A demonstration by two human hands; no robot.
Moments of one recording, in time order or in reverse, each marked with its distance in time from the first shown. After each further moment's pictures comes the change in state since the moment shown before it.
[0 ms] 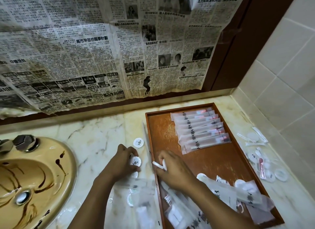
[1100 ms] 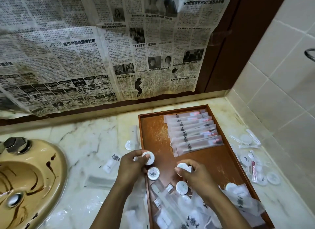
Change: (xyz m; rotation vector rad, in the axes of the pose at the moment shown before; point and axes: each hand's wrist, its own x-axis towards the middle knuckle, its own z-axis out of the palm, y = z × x) left_hand -0.022 0.093 0.045 -0.985 0.250 -0.181; right_hand -0.047 0.054 -0.052 0.612 0.116 0.495
